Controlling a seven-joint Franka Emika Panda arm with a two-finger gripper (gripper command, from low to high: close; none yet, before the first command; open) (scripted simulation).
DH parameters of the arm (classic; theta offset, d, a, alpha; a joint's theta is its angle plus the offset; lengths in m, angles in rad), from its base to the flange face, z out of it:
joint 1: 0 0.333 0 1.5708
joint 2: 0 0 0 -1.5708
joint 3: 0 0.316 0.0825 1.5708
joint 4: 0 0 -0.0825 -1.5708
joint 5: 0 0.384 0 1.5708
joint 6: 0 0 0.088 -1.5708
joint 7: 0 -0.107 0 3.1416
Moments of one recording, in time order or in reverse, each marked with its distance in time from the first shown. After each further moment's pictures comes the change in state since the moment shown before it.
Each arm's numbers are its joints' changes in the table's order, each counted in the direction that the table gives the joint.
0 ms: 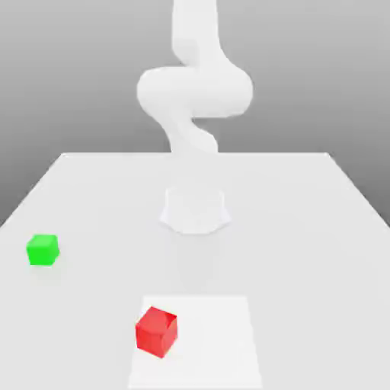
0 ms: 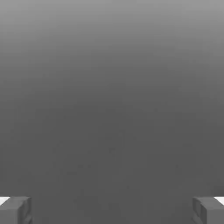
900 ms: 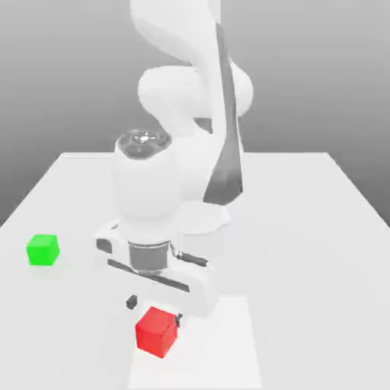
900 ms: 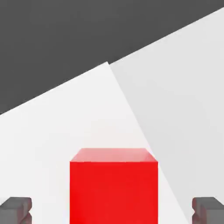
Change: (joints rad) arm -0.130 -0.985 -0.005 -0.300 0.003 0.568 -0.269
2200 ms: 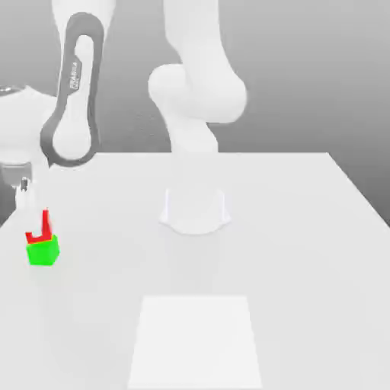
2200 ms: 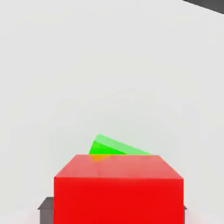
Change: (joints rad) arm -0.622 0.184 -0.322 -0.152 0.119 -0.038 0.276
